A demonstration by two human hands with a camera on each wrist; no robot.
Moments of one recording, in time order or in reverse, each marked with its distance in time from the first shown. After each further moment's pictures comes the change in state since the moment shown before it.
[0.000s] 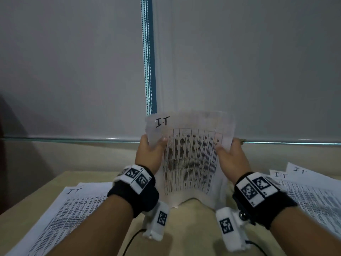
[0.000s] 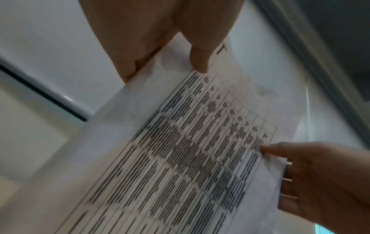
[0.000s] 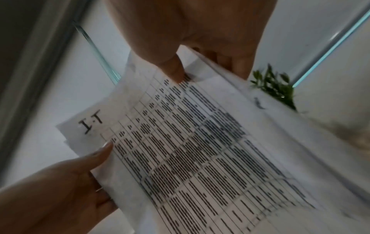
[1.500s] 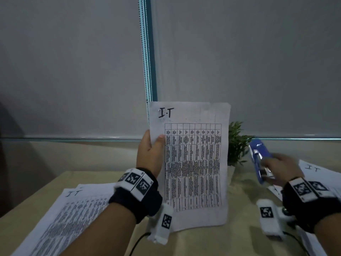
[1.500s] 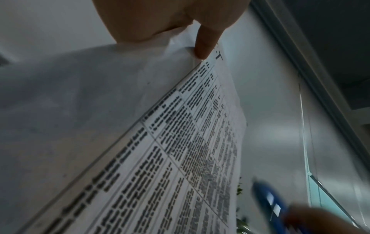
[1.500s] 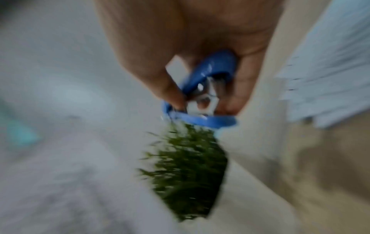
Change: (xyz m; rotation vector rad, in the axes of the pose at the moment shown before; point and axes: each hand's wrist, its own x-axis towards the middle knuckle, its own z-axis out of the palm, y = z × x) left_hand 0.014 -0.011 0.007 -0.194 -0.024 0.124; right_hand 0.058 0.089 -0.060 -0.010 0.149 0.383
